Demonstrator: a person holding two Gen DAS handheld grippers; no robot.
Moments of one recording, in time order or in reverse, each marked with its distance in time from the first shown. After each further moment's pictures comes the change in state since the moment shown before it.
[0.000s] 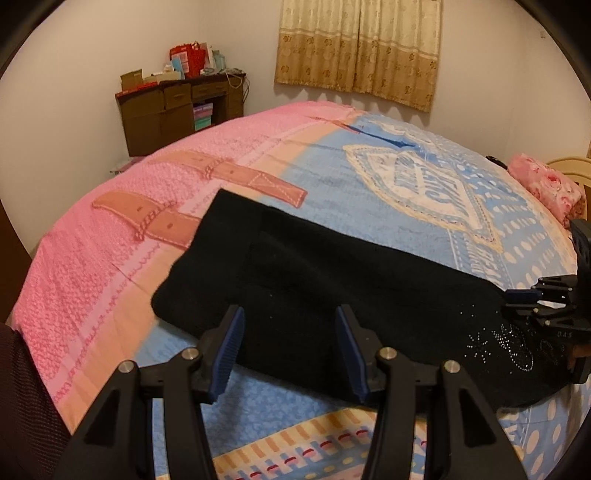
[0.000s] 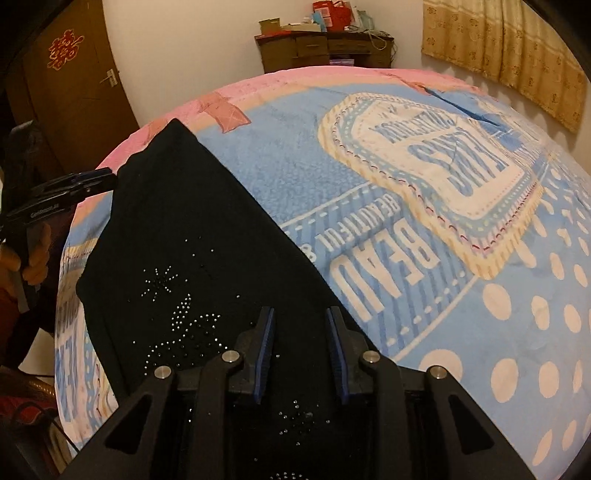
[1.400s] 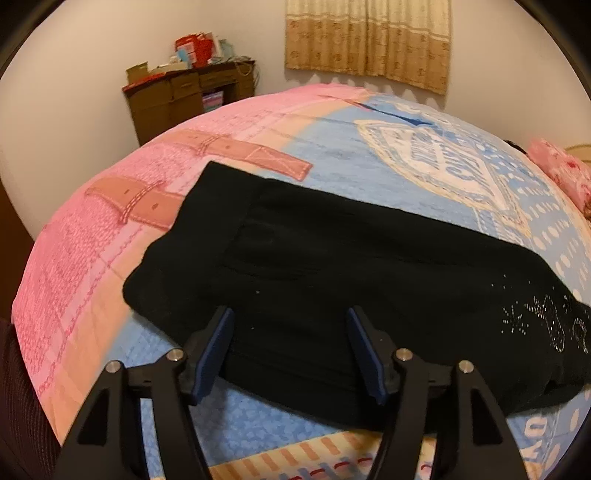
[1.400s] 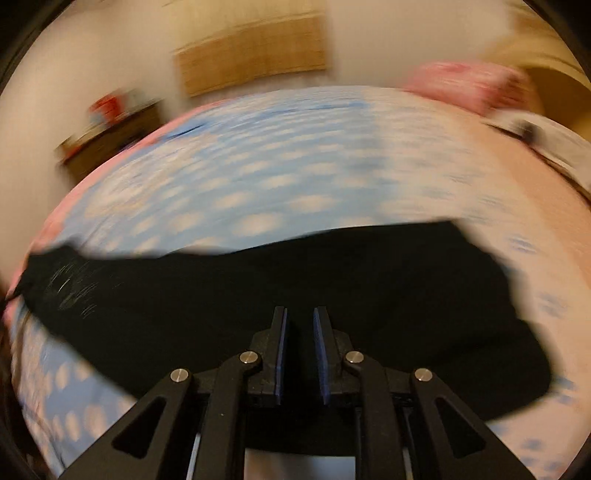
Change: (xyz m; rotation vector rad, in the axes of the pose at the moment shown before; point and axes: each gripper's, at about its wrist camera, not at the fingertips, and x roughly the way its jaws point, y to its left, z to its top) left arm 0.033 -0.018 -0.007 0.009 0.050 0.095; right arm -0.218 -0.121 -0.262 0.740 -0.229 -0.561
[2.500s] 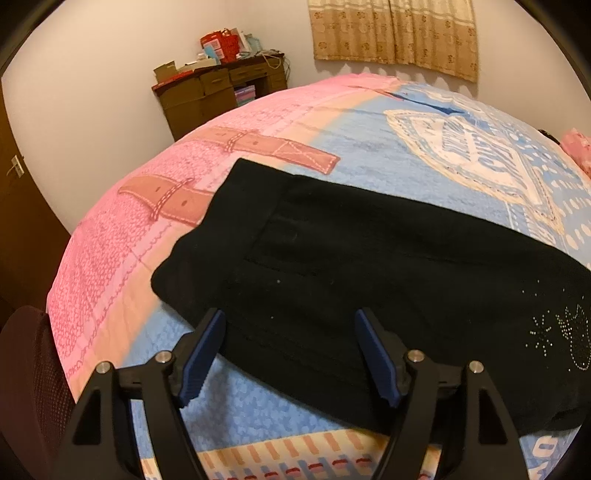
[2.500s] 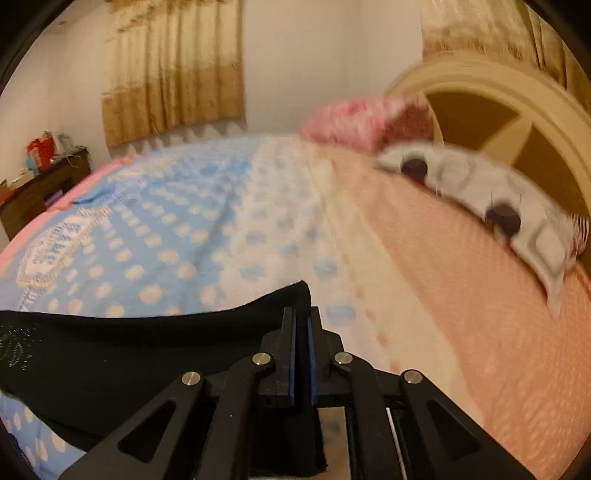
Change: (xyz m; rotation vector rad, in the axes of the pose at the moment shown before) left arm 0.001 -0.014 0.003 0.010 0.030 0.173; right arm -0.046 -0.101 0.034 0.064 -0.122 -0.275
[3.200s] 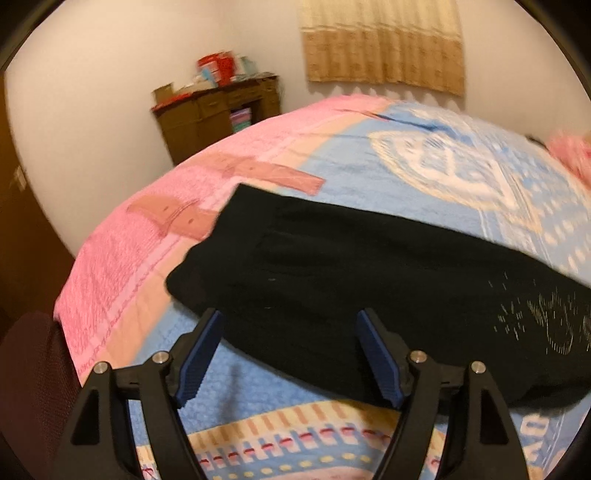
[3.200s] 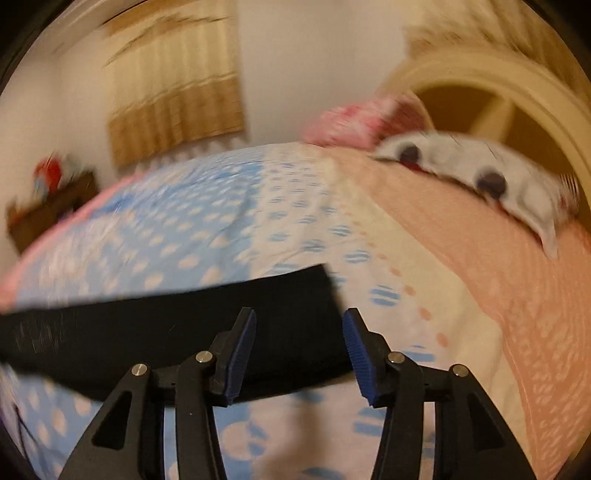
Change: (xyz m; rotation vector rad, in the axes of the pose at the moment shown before) left arm -0.035 -0.011 -0.013 0.056 -0.088 -0.009; right arm -0.057 0.037 -0.064 0.004 -0.102 0.054
